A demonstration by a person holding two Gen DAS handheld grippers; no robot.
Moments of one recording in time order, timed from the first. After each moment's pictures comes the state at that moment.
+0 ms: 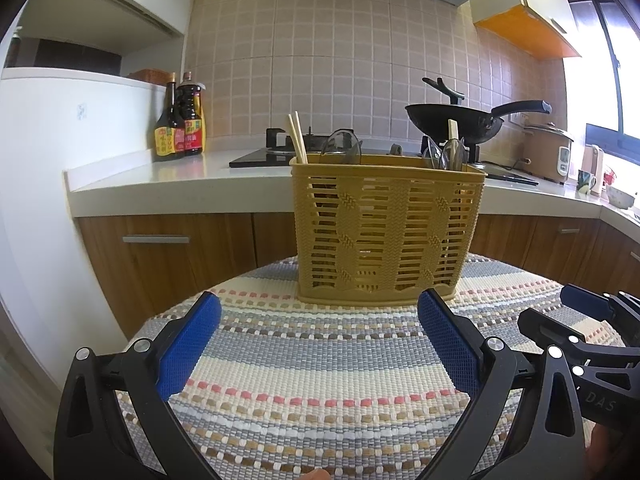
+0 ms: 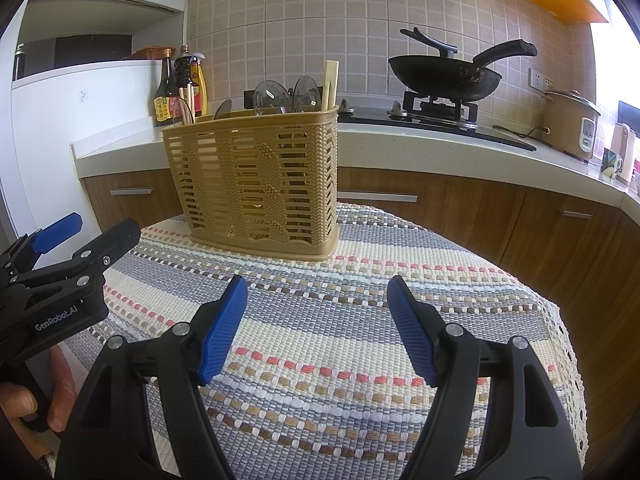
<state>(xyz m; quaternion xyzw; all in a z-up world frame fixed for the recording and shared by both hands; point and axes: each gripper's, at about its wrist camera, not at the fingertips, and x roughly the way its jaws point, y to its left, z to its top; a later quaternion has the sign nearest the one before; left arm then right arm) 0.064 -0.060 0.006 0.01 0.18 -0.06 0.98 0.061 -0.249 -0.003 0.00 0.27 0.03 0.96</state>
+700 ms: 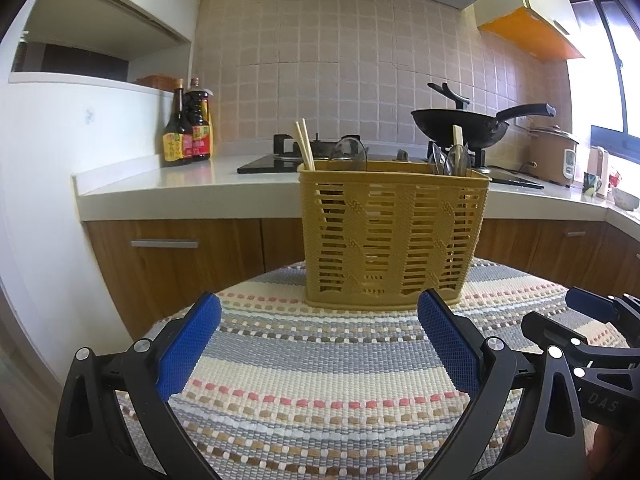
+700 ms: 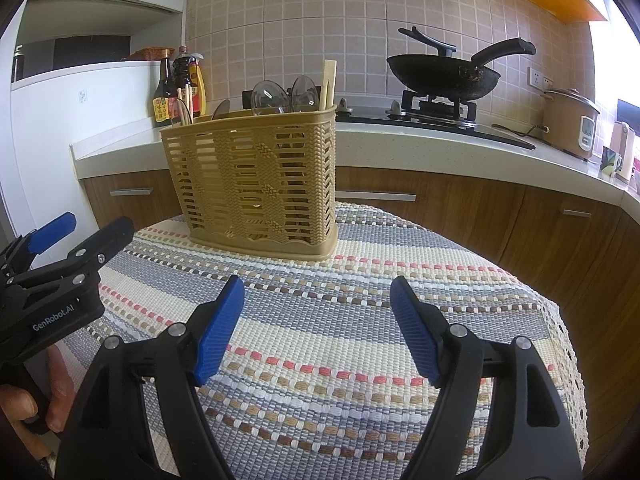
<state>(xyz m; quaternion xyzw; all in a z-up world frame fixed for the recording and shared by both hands) 0.060 -0.057 0.007 0.01 0.17 -0.05 0.98 0.061 -0.250 -0.004 0.00 0.27 0.03 0.96</state>
